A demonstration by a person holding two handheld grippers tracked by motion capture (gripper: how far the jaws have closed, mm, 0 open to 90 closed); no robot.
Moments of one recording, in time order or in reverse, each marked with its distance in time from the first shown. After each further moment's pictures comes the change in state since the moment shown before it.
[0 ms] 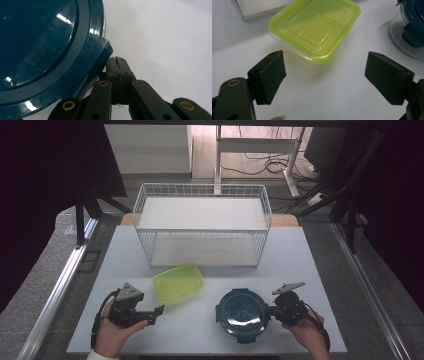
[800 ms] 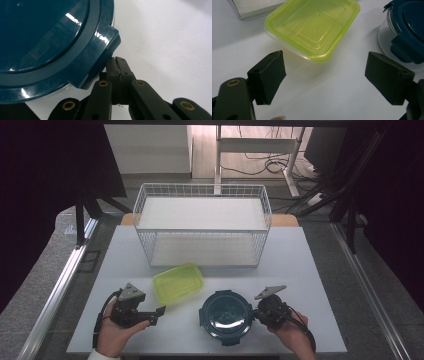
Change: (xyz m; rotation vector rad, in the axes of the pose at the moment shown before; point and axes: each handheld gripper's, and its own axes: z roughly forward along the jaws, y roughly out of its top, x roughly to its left) left arm -0.001 0.000 0.004 0.010 -0.008 0.004; right arm 0.041 0.015 0.010 -0.008 0.048 -0.102
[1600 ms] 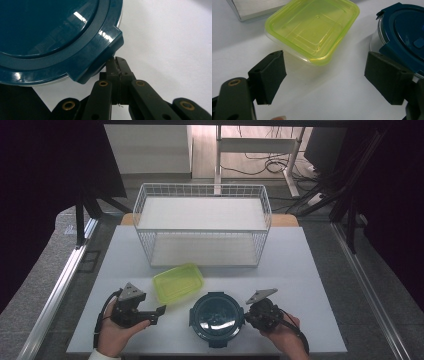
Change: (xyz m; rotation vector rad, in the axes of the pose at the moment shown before) left arm -0.001 0.000 0.000 -0.018 0.002 -0.002; right arm 0.019 0.005 0.004 -0.016 0.058 -0.064
